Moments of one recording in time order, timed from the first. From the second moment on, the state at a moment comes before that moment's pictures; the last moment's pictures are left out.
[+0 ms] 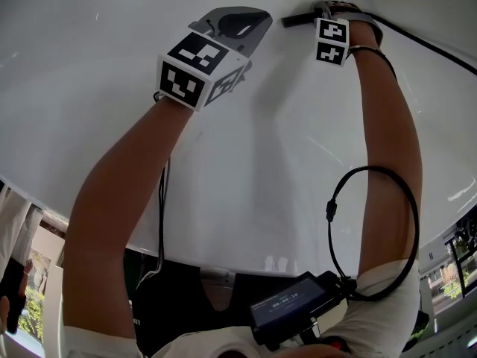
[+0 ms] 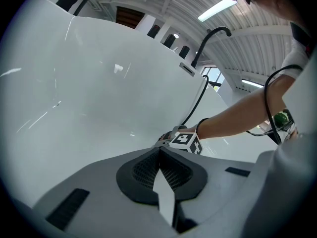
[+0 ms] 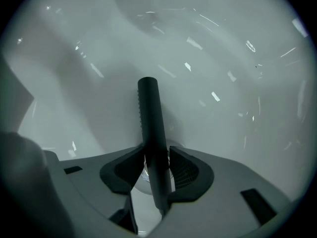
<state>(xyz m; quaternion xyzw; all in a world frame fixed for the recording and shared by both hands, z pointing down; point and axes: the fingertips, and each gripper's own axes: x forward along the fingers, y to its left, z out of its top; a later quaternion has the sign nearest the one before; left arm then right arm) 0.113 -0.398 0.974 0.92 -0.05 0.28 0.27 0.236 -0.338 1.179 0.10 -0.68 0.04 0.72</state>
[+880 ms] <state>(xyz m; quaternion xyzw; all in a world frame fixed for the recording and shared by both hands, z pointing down) 0.103 -0.422 0.932 0.92 -0.10 0.28 0.24 0.187 -0.349 1.050 0.30 -0.67 -0.14 0.66</state>
